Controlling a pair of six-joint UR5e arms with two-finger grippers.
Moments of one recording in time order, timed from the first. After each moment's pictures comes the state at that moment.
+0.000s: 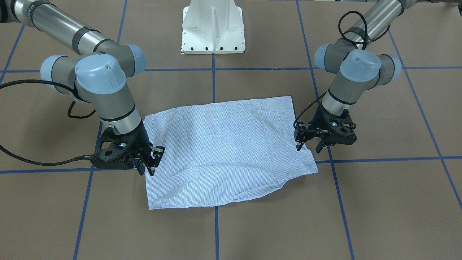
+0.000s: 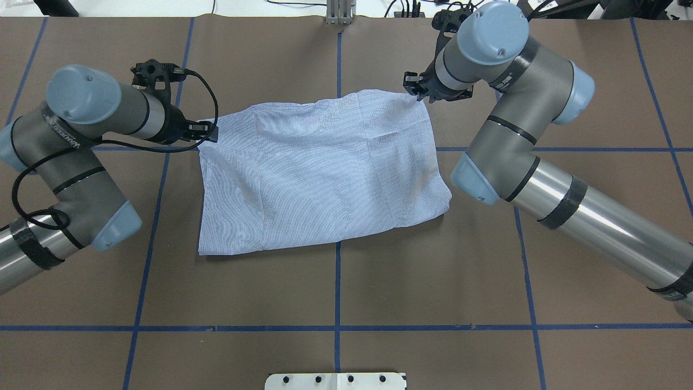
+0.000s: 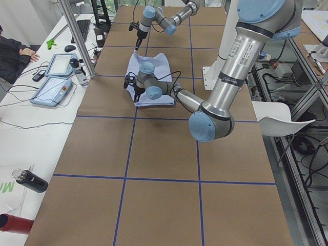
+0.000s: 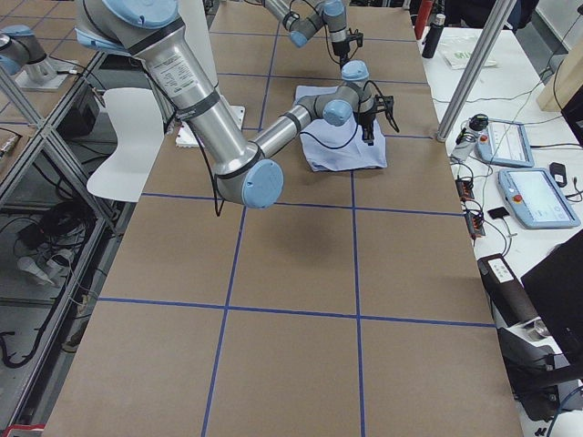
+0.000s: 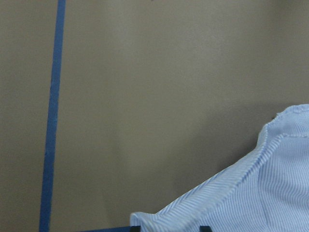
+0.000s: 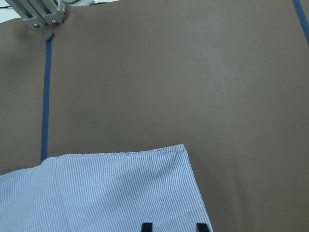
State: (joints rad) left arm -0.79 -1.96 -1.60 -2.14 -1.94 -1.01; right arm 0.82 -0.90 1.49 -1.29 1.89 1.18
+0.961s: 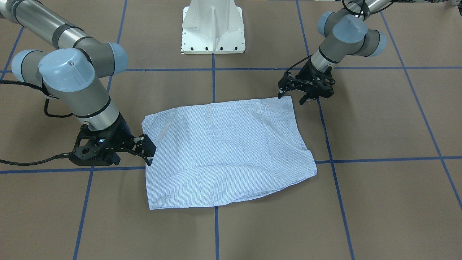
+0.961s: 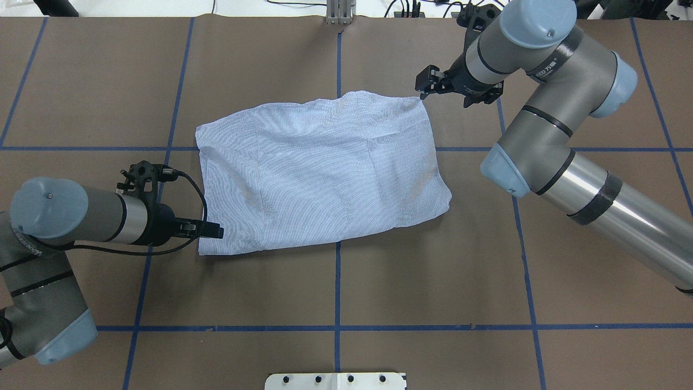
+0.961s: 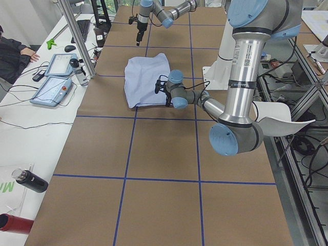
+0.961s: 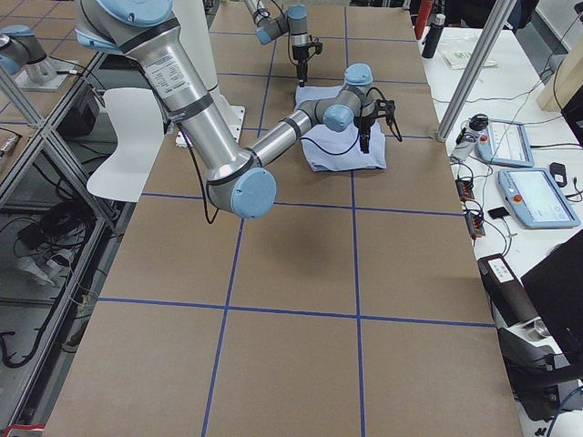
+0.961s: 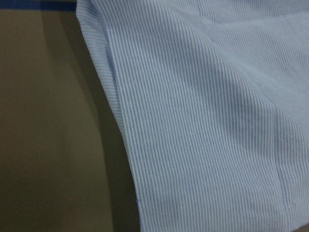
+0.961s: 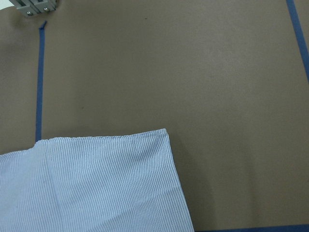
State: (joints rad) left arm -0.52 -1.70 -1.80 -2.34 -1.89 -1.23; right arm 0.86 -0.97 1.56 -1.29 1.97 1.15
